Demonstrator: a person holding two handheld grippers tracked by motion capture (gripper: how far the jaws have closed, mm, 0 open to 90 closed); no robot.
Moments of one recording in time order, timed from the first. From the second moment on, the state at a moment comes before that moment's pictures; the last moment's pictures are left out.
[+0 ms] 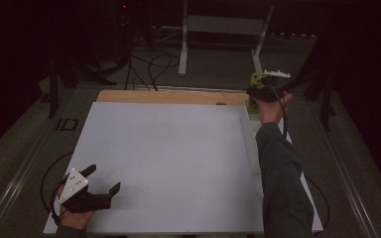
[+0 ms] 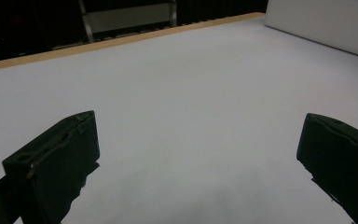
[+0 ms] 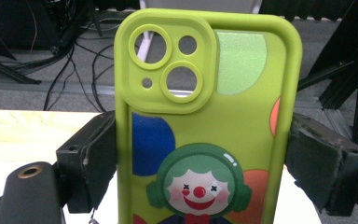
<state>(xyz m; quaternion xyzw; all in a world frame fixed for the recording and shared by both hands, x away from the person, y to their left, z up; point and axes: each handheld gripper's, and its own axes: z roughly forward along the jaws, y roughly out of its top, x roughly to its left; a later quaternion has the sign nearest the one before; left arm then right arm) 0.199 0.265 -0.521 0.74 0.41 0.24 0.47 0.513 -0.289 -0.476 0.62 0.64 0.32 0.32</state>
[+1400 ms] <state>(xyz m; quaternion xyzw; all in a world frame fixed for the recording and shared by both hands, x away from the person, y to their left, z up) 0.200 0.264 -0.521 0.75 0.41 0.24 0.47 0.516 -0.293 -0.488 0.64 0.65 0.30 0.29</state>
